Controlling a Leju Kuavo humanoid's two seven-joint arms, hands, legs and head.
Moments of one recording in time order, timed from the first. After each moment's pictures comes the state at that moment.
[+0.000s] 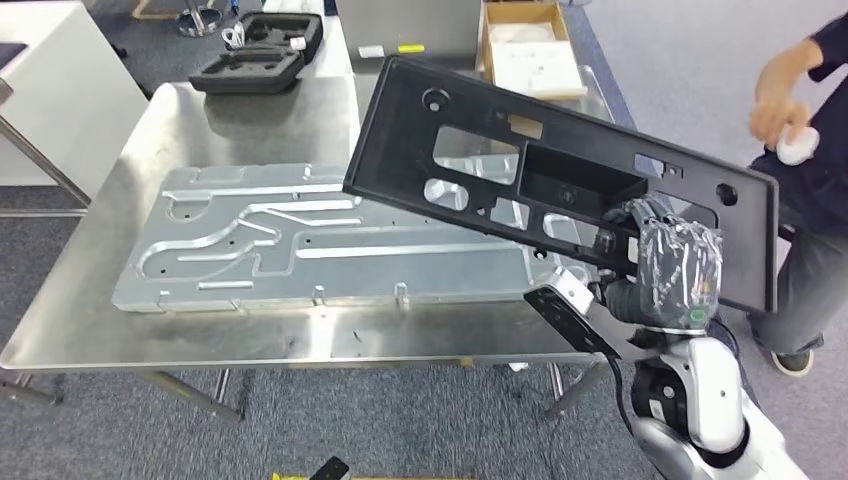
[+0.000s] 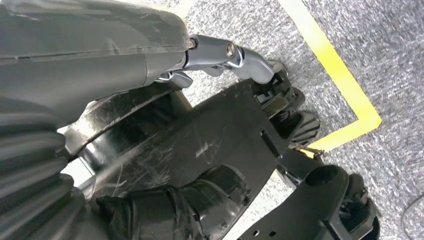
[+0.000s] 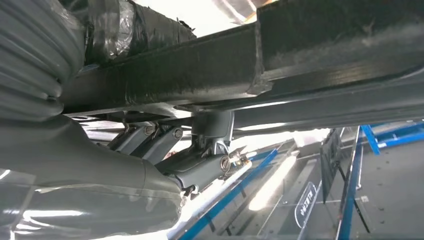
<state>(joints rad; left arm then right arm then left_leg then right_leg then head) -0.13 0.06 -1.08 -0.22 0.75 0.23 -0.27 -0.36 -0.46 0.48 -1.66 1.14 -0.32 0.40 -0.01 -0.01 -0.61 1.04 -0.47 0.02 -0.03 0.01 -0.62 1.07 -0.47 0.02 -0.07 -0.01</state>
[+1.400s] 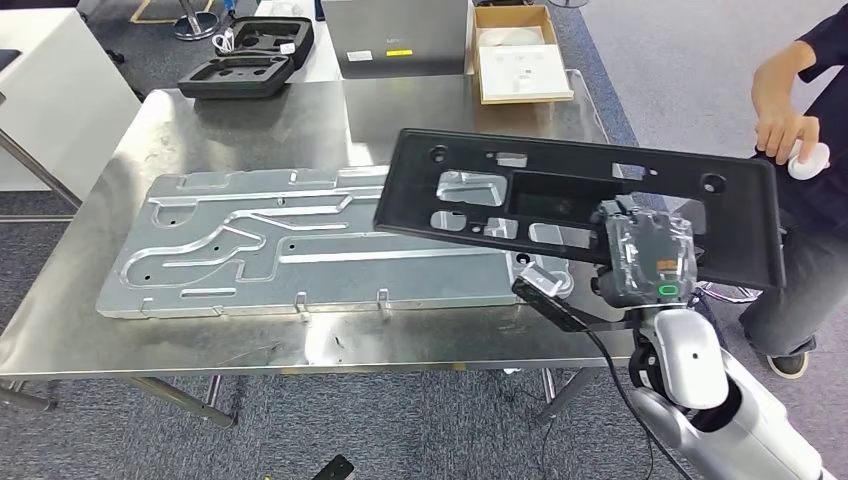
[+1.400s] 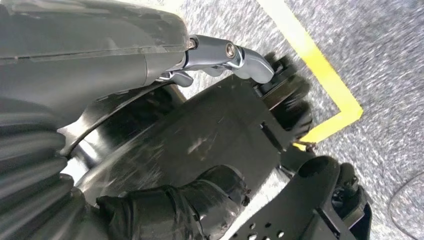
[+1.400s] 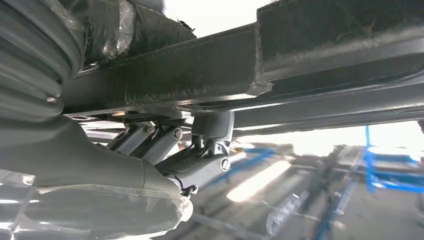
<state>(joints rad) -0.14 0.07 -1.10 -0.23 0.74 0.22 -0.28 -0.46 -0.51 0.55 -1.51 1.21 -0.15 0.40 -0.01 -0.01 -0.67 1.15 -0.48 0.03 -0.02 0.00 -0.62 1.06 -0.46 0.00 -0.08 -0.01</state>
